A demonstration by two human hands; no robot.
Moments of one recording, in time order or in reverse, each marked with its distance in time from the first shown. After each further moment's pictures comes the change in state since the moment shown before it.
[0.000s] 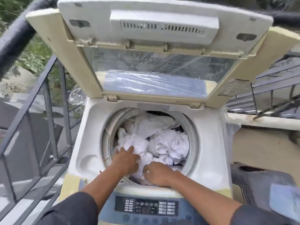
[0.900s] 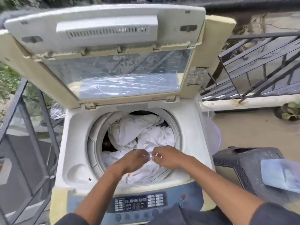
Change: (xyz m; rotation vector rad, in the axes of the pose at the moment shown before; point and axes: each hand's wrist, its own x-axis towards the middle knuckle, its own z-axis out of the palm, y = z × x) left_hand -0.018 0.060 -0.041 -0.638 -0.030 0.160; right_hand -0.063 0.060 -0.045 0.168 0.246 -0.020
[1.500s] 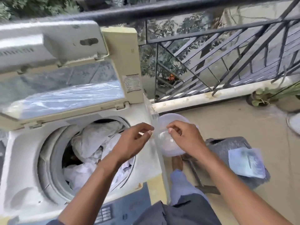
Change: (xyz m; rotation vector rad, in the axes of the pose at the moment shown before) left_hand 0.033 0.207 0.019 -0.201 0.321 0.357; right_hand -0.117 0.169 -0.102 0.370 0.766 0.075
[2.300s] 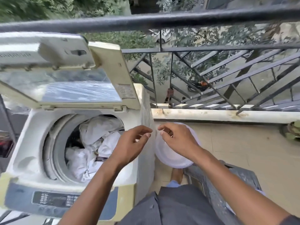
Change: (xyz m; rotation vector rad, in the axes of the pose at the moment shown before) left_hand 0.016 0.070 0.049 -0.040 0.330 -0.163; right_hand 0.071 0.009 -0.060 -0.046 -0.316 -0.244
